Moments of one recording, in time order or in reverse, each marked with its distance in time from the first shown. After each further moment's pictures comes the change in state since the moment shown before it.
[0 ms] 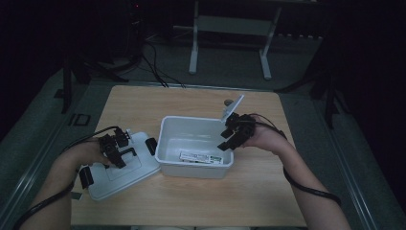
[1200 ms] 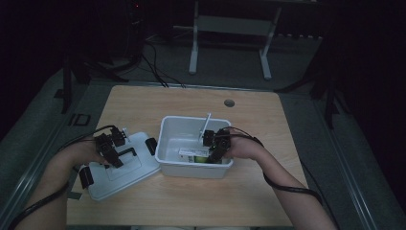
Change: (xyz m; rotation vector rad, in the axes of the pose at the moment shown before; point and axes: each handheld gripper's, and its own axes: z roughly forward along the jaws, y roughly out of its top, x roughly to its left) left arm 0.003 -0.008 -0.006 -0.014 -0.003 -0.008; right arm 0.015 0.022 0.084 0.225 0.104 -0.100
